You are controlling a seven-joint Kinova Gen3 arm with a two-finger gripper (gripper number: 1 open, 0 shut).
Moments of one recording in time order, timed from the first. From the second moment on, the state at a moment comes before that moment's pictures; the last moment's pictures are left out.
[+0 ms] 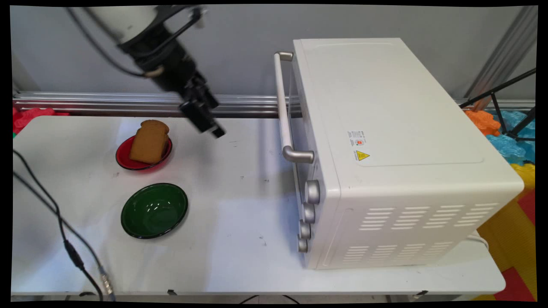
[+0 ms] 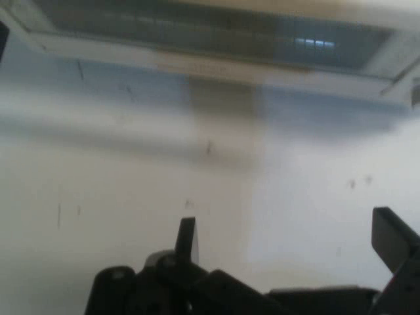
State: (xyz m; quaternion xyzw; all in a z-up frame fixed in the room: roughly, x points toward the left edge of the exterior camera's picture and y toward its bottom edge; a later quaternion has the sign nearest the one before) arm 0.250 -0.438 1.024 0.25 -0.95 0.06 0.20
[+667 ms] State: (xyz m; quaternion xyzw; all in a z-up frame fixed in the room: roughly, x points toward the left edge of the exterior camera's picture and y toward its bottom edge) arm 0.179 -0.481 1.073 0.22 -0.95 0.08 0.23
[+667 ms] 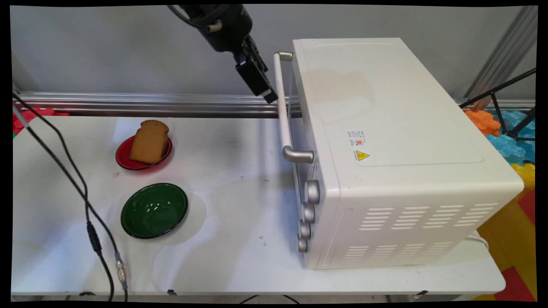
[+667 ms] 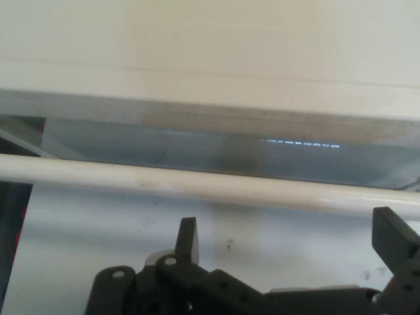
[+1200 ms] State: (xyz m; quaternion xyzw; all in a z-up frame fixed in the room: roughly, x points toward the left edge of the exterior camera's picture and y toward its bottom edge) arm 0.173 -0.501 1.072 0.19 -0.95 0.08 0.22
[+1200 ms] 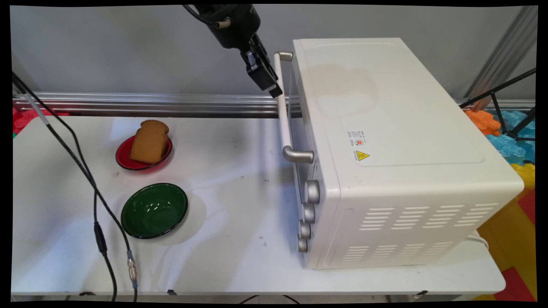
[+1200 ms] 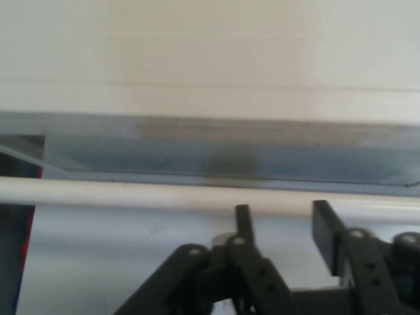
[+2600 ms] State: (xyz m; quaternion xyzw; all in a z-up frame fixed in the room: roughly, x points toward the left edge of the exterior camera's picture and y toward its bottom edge) arm 0.160 -0.534 1.026 0.16 -0.96 0.08 0.23
